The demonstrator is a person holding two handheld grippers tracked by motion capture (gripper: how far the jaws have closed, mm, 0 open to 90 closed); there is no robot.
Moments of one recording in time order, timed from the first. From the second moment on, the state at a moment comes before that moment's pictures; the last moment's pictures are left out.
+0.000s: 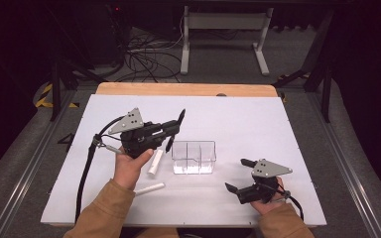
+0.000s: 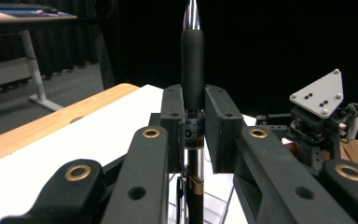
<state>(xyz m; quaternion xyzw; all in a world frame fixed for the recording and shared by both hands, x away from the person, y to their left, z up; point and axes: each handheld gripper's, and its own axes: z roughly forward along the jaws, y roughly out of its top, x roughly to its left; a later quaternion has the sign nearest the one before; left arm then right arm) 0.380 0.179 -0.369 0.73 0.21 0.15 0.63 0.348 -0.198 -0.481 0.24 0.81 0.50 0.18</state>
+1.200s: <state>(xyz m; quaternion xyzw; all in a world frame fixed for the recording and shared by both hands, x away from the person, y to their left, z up) 0.399 0.152 -0.405 0.75 0.21 0.12 0.61 0.347 -0.198 -0.481 0.23 0.81 0.51 0.18</state>
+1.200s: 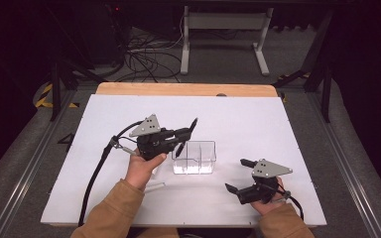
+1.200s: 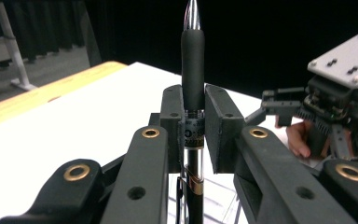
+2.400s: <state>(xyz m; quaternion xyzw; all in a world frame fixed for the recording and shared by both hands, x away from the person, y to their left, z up) 0.384 0.165 -0.398 0.78 0.24 0.15 0.56 0.347 -0.198 -0.481 0.23 0.81 0.51 0.18</state>
